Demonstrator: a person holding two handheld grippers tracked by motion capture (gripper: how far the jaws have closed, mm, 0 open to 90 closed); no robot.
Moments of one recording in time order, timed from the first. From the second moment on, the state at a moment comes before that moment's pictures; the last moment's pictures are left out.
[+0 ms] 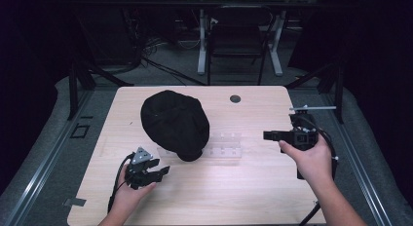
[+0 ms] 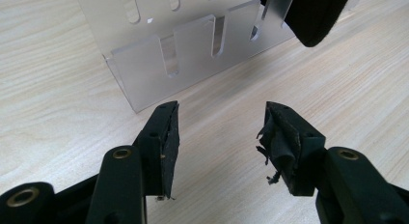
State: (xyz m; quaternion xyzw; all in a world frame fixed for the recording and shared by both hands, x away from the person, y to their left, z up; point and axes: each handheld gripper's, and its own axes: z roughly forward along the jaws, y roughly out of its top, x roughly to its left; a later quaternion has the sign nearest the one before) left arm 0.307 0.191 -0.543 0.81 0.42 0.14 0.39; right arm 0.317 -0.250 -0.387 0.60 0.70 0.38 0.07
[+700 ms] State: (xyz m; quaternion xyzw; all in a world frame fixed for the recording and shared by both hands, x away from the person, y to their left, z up) left arm 0.306 0.184 -0.548 0.81 0.42 0.13 0.39; right arm 0.293 -0.245 -0.495 0.62 0.69 0.34 0.12
